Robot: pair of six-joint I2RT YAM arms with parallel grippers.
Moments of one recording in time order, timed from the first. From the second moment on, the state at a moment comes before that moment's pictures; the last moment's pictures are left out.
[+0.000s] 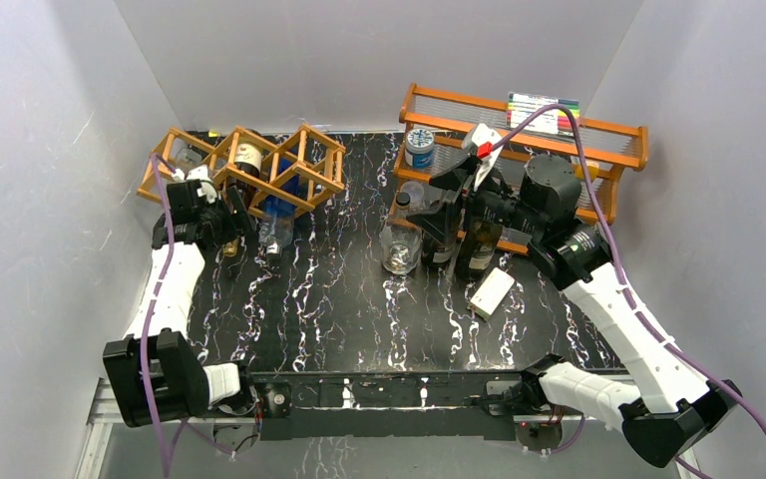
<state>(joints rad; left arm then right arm) 0.16 1.23 0.95 -0.49 0.13 -0.24 0.56 1.03 1.20 -0.25 -0.57 0.02</state>
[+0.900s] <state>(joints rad) 0.18 1.40 0.94 -0.31 0.26 -0.19 0.56 1.03 1.19 -0.28 -0.57 -0.01</state>
